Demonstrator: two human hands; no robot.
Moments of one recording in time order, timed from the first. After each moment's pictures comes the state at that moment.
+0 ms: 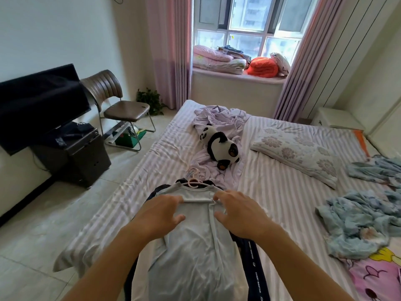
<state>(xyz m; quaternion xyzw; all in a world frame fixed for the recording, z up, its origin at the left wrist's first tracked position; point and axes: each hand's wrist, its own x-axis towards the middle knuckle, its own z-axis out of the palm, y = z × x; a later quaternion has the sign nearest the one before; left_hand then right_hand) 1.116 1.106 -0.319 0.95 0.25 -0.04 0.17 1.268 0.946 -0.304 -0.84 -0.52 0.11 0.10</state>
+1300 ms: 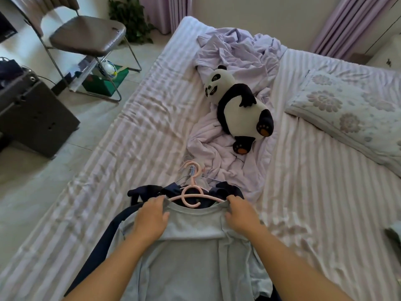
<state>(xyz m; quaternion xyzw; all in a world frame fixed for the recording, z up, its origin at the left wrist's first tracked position) 1.380 1.373 -0.689 0.84 0.45 -0.12 0.28 1.579 1.195 -0.700 -0.89 -0.35 0.29 0.03</state>
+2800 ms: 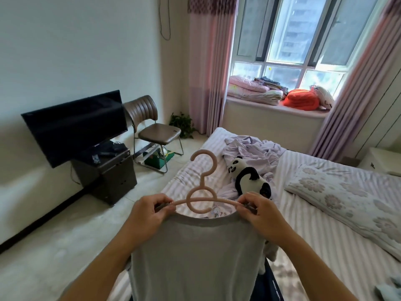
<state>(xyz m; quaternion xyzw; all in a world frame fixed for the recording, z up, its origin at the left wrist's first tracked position) 1.132 1.235 -0.289 0.83 0.35 0.25 0.37 1.385 1.073 -0.298 -0.73 -0.55 0.12 0.38</state>
